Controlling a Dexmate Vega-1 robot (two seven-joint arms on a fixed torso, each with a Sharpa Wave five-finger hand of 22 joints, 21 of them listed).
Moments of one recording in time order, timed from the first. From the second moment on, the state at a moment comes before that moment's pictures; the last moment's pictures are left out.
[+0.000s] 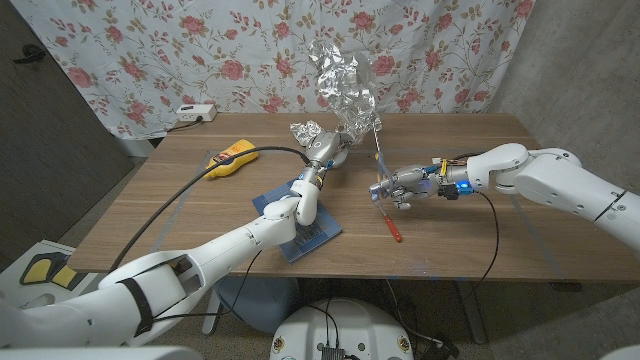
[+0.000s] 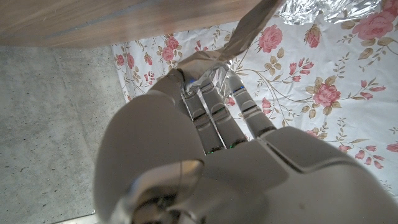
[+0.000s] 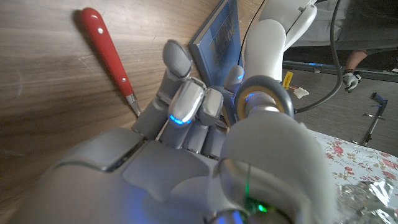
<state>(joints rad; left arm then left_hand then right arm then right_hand) 0.55 0.37 0.95 -1.27 0.62 0.13 0.70 1.26 0.17 0.39 -0.16 0.19 0.87 -0.11 0.37 0.30 0.86 -0.20 0.54 0.56 0.77 -0.22 0.59 0.54 0.41 0.07 0.41 0.23 -0.74 -1.07 -0.53 -1.94 0.76 -0.46 0.60 0.94 0.16 0.26 -0.13 0.23 0.97 0.03 0.35 0.70 0.99 -0.17 1.57 1.24 1.20 -0.21 1.56 1.24 1.07 -0.19 1.17 0.97</state>
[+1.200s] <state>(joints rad) 0.58 0.38 0.91 -1.33 0.57 0.22 0.65 1.26 0.17 0.39 -0.16 0.19 0.87 -0.11 0.37 0.30 0.86 -0.20 0.54 0.58 0.77 -0.22 0.58 0.54 0.40 0.08 0.42 0.23 -0.74 -1.07 -0.53 -1.92 0.78 -0.45 0.64 0.53 -0.03 0.11 0.05 0.19 0.99 0.03 0.33 0.67 1.04 -0.17 1.57 1.24 1.24 -0.21 1.56 1.24 1.17 -0.21 1.23 0.89</state>
